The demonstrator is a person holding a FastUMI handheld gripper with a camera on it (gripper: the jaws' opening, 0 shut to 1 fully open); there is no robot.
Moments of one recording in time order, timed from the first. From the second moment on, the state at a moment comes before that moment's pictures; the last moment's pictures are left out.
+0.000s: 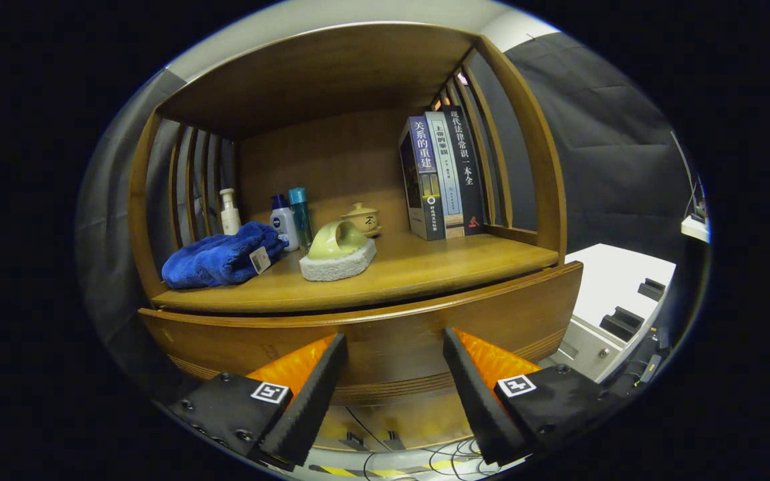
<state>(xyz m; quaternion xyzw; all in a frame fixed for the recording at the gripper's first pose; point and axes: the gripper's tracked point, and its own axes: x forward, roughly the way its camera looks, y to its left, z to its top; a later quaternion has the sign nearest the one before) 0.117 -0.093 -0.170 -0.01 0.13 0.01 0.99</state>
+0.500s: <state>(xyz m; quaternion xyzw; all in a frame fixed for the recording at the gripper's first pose) 0.127 -0.098 -0.168 -0.01 0.14 -0.02 0.99</state>
